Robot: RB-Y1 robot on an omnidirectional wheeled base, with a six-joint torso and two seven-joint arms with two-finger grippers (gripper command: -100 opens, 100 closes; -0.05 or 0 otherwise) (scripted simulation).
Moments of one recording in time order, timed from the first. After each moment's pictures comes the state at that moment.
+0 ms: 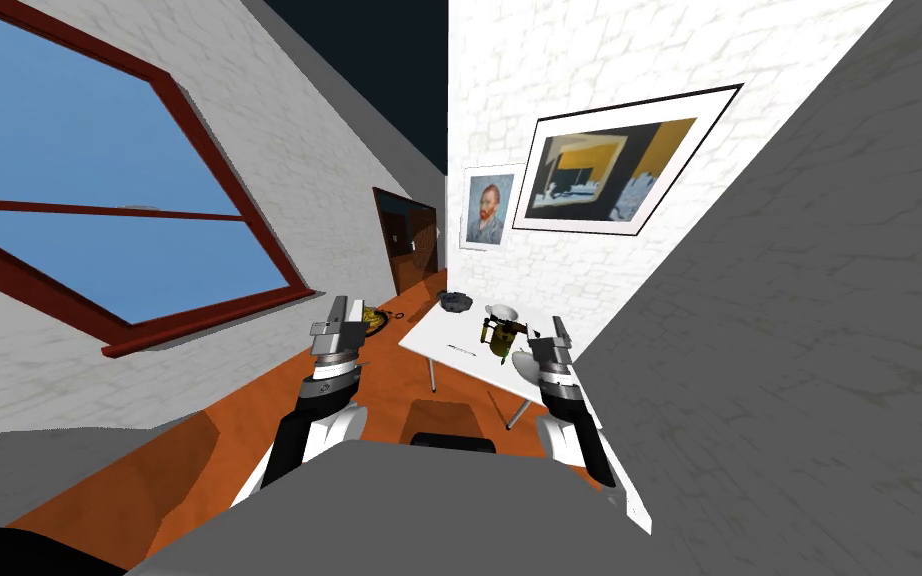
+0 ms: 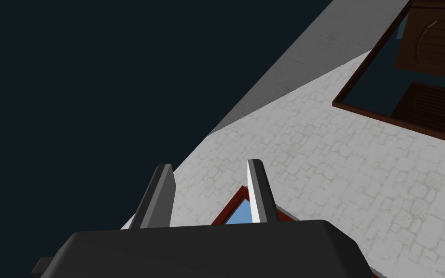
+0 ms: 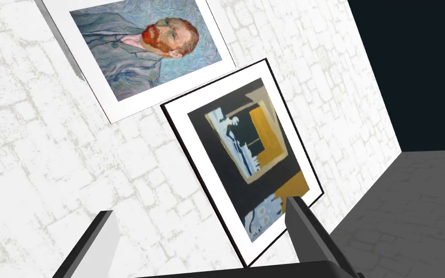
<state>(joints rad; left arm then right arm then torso) 0.52 0.03 0.00 -2.33 0.12 -0.57 -0.02 0.42 -0.14 0.03 -2.09 -0.11 -0.48 -0.32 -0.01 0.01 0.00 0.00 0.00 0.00</state>
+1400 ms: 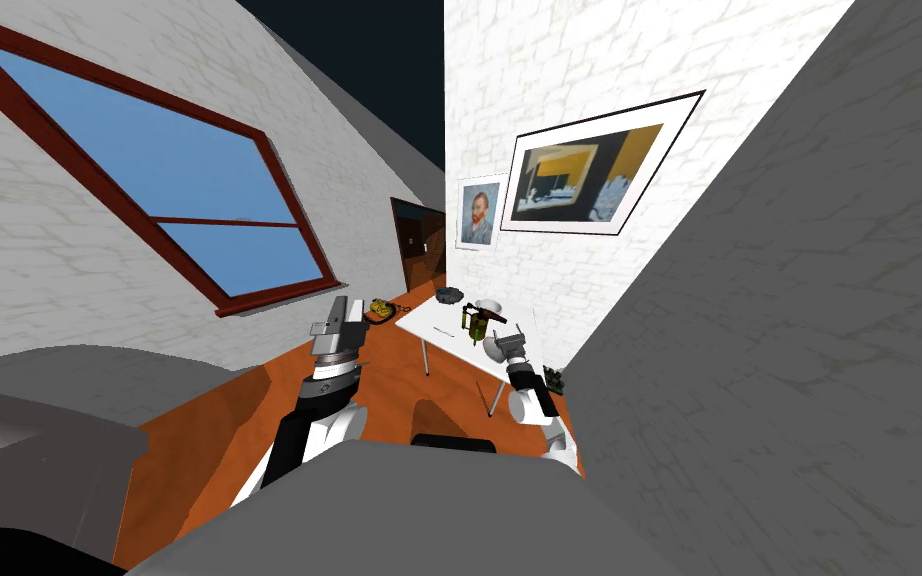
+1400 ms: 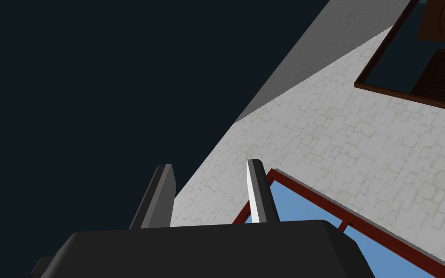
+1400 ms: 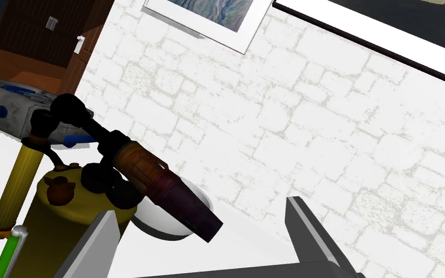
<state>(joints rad) 0.53 0.03 0.00 -2.33 0.12 -0.57 -0.02 0.16 -0.14 0.15 -1.74 -0.48 -0.20 -0.66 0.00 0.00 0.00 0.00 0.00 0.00</state>
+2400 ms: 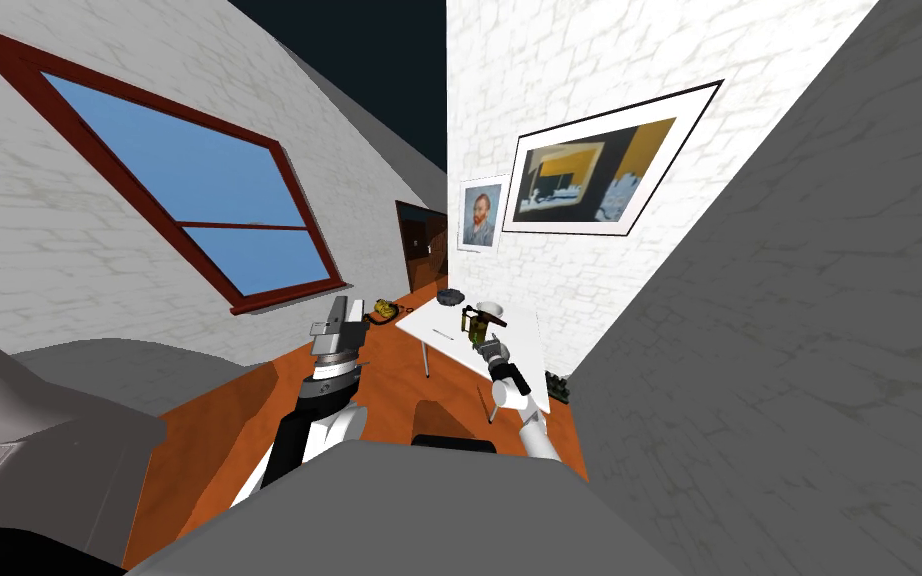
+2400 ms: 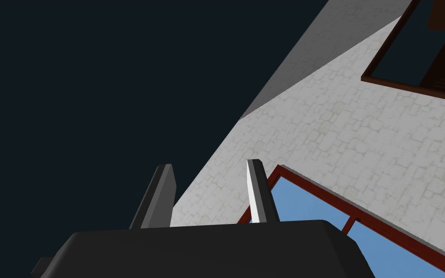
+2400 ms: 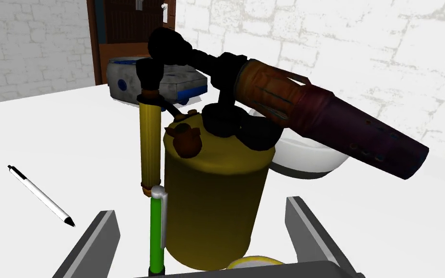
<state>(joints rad) 0.53 0.03 0.00 -2.33 0.12 -0.57 -0.02 -0.02 -0.11 0.25 -1.45 -0.64 -0.02 -0.89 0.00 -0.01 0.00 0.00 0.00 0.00</state>
